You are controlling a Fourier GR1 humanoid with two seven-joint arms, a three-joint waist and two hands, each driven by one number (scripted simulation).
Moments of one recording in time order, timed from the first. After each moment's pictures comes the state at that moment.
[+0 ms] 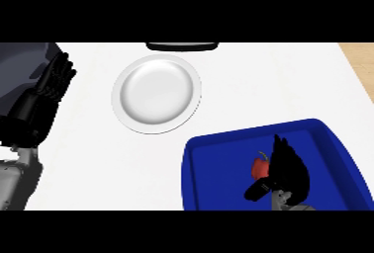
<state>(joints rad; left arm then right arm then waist) -0.27 0.43 -0.03 -1.57 0.19 0.04 0.06 -0.01 -0.01 0.27 -1.68 1.04 0.21 1.06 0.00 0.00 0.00</state>
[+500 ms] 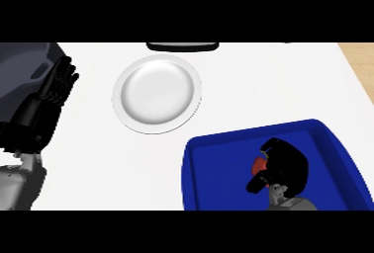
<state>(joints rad) -0.24 0.39 -0.02 -1.61 0.15 0.04 0.08 -0.06 -0.03 0.28 -1.61 1.18 0.11 1.01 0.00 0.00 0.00</state>
